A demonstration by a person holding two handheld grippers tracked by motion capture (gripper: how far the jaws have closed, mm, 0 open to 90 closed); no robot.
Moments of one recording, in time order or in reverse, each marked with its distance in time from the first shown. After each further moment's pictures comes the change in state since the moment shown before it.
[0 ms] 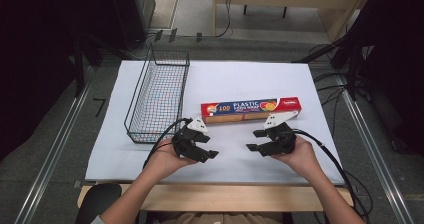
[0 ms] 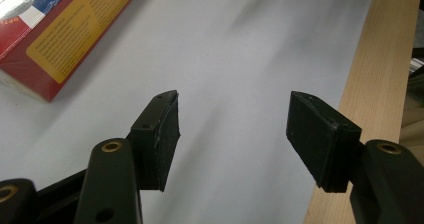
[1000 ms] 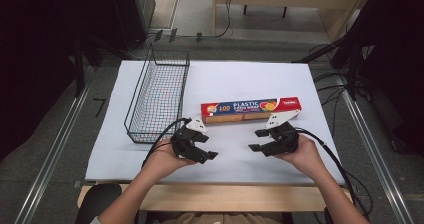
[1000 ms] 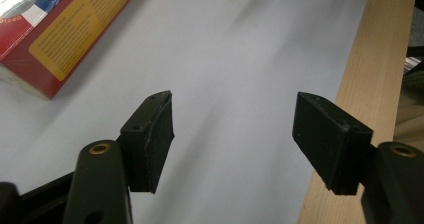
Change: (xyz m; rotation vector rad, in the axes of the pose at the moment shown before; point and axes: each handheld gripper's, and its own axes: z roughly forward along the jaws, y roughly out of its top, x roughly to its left) left arm 0.001 0.000 -0.004 0.005 -0.001 -0.004; right arm -0.004 0.001 -0.008 0.016 0.017 -0.045
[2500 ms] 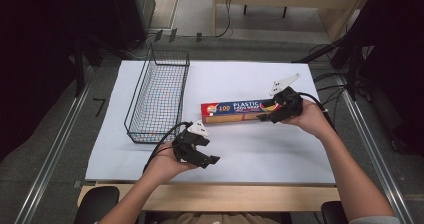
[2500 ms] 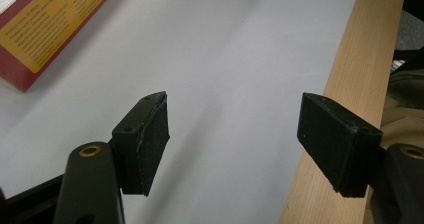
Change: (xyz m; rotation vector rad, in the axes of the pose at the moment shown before) left arm -0.010 -0.004 0.003 0.000 -0.025 -0.021; right arm -0.093 0.045 -0.005 0.075 -0.007 -0.089
